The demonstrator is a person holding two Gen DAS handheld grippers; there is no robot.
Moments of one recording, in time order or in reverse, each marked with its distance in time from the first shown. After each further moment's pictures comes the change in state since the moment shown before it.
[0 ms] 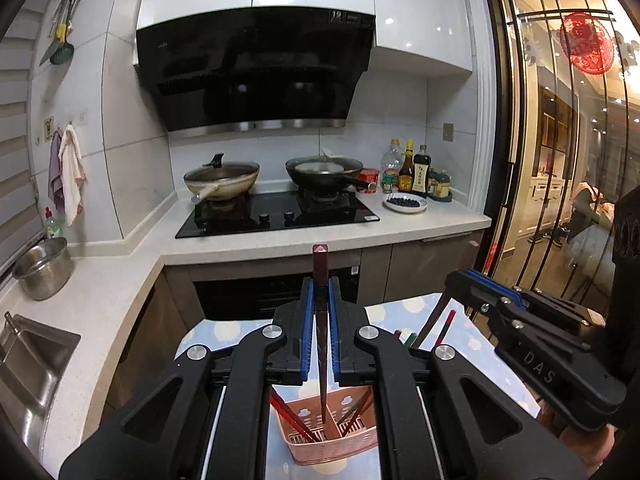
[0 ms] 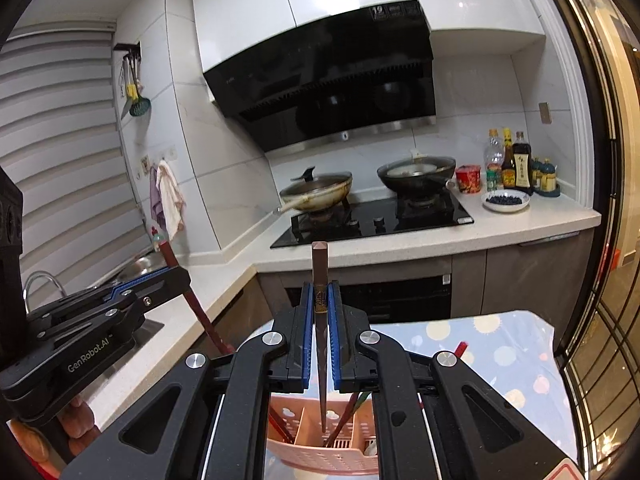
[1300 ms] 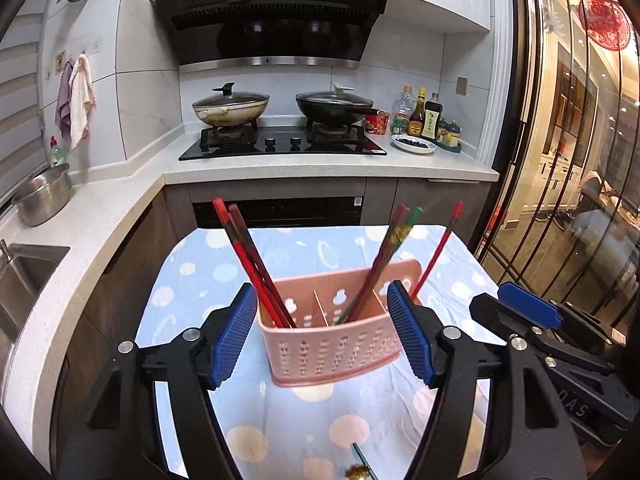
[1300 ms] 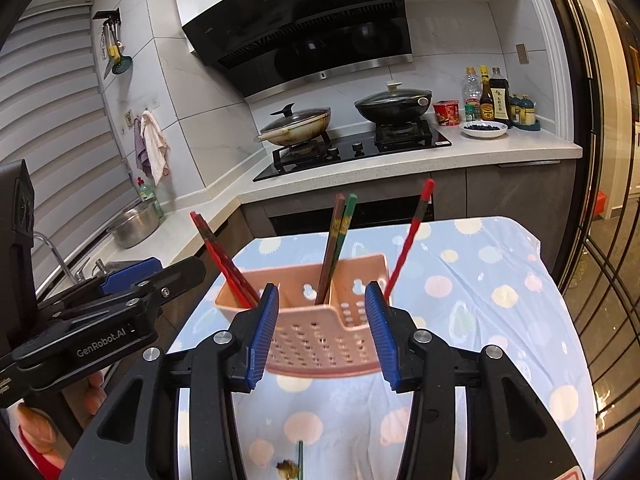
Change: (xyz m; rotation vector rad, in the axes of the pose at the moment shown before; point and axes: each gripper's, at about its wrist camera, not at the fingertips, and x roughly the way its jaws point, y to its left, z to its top) left arm 0.000 -0.009 -0.100 -0.081 0.173 0.021; right arm -0.033 -0.019 -0.110 0.057 0.161 -0.052
